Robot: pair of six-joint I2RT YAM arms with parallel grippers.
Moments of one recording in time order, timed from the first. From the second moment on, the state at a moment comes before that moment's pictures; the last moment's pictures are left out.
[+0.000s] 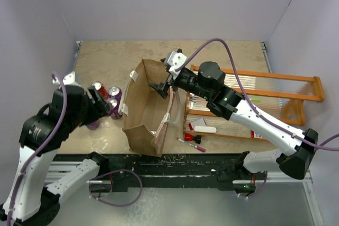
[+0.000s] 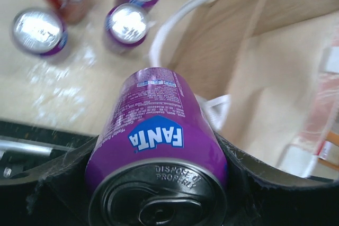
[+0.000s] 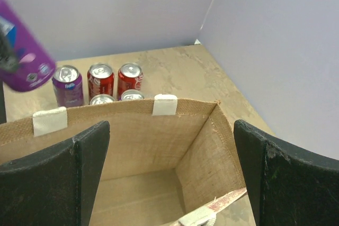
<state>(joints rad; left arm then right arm) -0.44 0.86 1.48 -1.33 -0.25 -0.74 0.89 1.29 1.27 0.03 -0.17 -0.28</state>
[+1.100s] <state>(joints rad) -0.44 0.92 0.65 -0.93 -0.55 -1.23 0.89 1.14 1.17 0.03 -0.17 -0.16</state>
